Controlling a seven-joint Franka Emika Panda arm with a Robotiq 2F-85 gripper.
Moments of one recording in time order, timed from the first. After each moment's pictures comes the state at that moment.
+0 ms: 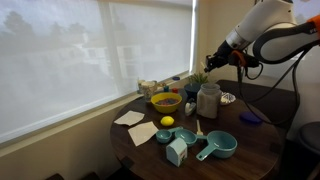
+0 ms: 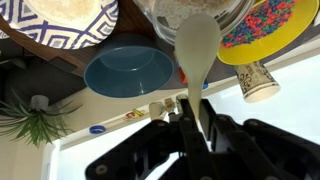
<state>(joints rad) -0.24 -0.33 0.22 -2.34 -0.19 2.76 0.63</state>
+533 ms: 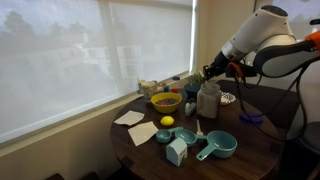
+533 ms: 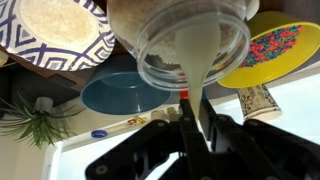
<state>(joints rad) -0.31 -0.31 0.34 -2.39 -0.32 2.79 0.78</state>
